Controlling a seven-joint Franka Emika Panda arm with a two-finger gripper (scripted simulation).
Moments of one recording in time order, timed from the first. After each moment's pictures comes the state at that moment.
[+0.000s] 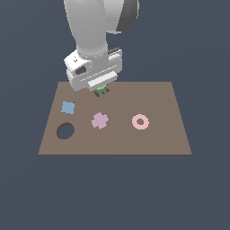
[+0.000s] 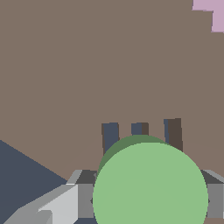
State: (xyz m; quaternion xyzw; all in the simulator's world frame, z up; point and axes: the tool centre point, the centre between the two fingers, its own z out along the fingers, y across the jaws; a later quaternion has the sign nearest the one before) arm -0.119 -0.065 0.034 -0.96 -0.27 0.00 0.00
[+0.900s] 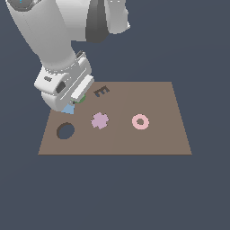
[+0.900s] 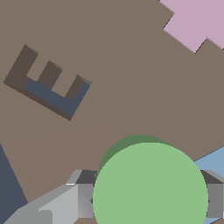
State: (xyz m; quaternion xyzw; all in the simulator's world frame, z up) arm -0.065 -0.146 0.037 -0.84 -0.54 0.00 0.00
